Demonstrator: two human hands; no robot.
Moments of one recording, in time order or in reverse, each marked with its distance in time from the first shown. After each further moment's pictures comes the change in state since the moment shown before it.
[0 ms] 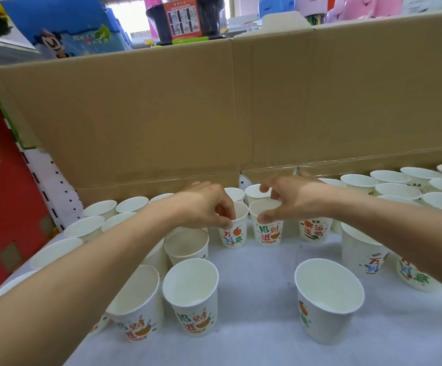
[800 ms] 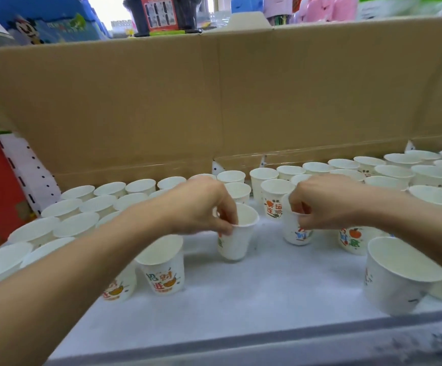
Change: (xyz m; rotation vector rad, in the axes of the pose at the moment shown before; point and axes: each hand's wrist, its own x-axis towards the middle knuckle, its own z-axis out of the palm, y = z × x) left_hand -0.054 0.089 -0.003 0.000 0.068 0.177; right_hand -0.107 0.039 -0.021 -0.396 -0.025 -0.095
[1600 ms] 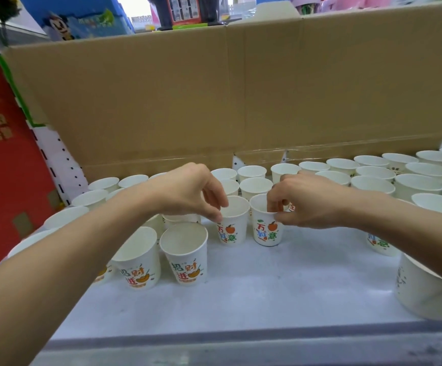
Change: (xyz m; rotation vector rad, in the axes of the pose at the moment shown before) left_hand -0.020 -0.046 -0.011 -0.189 -0.021 -0.192; right_hand 0.037 -0.040 0.006 0.193 0.194 -0.249
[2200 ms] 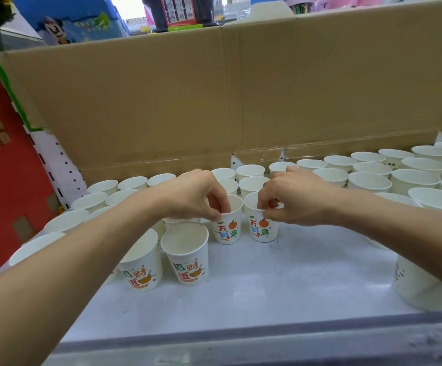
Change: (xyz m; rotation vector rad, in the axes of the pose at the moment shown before) left_hand 0.009 -0.002 0.010 0.091 -0.017 0.025; right_hand 0.008 -0.009 0.004 -0.049 0.052 -0.006
